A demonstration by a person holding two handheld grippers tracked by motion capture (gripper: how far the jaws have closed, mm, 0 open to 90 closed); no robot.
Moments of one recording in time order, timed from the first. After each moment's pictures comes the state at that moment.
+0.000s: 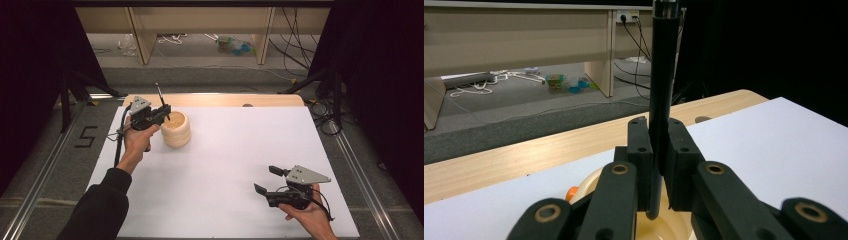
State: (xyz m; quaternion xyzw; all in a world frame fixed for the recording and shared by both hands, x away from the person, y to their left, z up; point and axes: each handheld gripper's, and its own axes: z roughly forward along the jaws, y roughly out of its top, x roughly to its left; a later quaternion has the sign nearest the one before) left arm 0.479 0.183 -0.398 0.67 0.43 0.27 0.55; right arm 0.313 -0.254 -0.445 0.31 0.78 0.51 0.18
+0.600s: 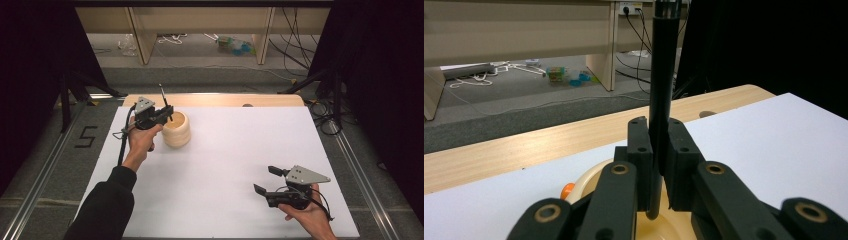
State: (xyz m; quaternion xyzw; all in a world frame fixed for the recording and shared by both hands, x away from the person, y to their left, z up) left arm 0.490 0.178 -0.408 0.67 0.44 0.26 0.54; right arm 0.313 -0.253 -0.445 0.31 0.78 0.51 0.18
